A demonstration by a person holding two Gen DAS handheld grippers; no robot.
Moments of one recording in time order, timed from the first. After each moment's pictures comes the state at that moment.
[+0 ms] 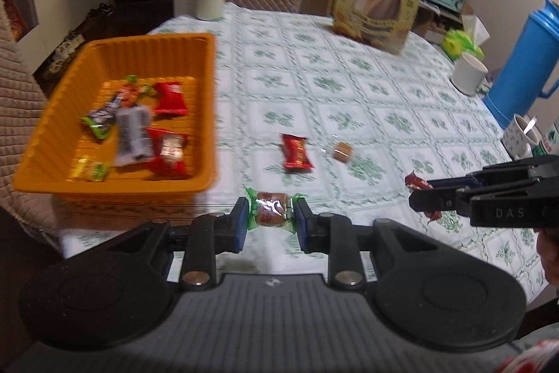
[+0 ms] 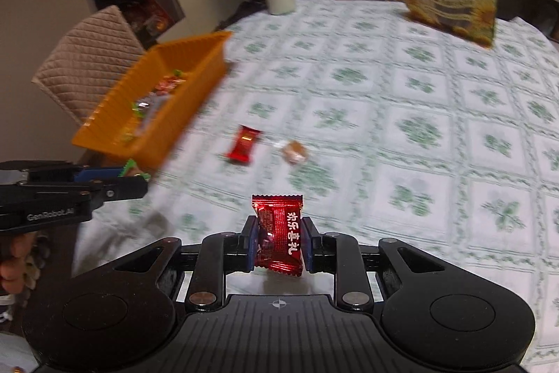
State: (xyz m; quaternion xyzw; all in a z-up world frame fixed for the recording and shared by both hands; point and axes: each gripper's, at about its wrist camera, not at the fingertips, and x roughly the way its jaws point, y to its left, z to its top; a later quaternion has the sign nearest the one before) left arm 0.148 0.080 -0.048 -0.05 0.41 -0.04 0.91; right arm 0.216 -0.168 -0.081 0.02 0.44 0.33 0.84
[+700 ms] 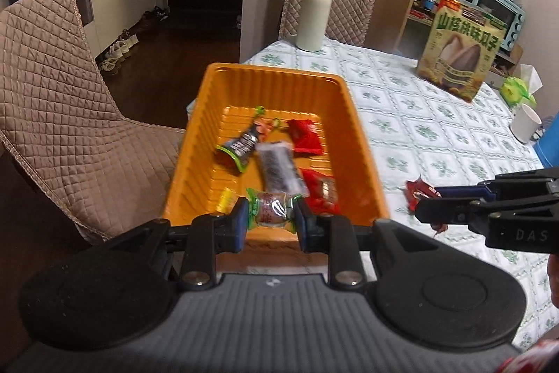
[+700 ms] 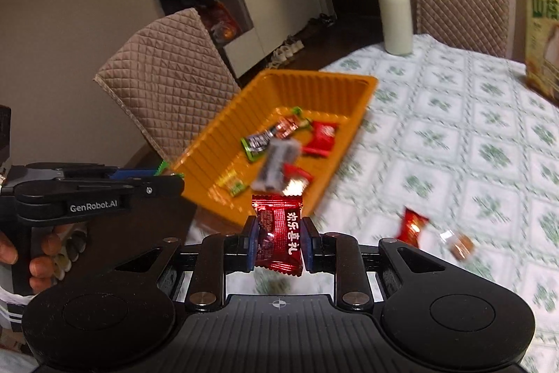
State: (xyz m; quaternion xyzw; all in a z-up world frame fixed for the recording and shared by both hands) left arm 0.154 0.220 -0.018 -0.07 0.39 0.04 0.92; right arm 0.218 -0.011 -0.041 0.01 0.39 0.41 0.82
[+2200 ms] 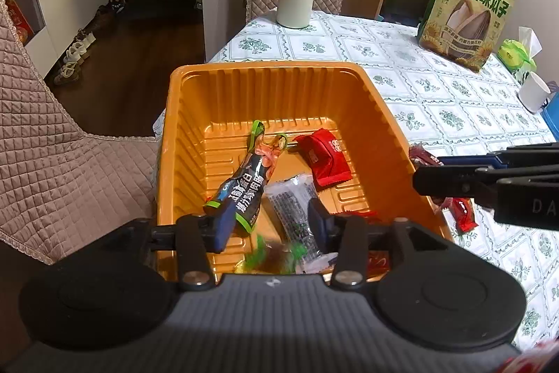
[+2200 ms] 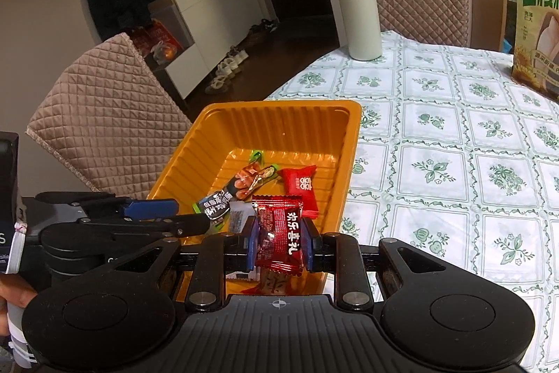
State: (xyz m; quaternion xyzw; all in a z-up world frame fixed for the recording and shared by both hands) left arm 0.269 0.256 -0.064 -0.02 0.44 -0.04 0.90; right arm 0.293 0.050 -0.056 0.05 0.41 0.31 0.85
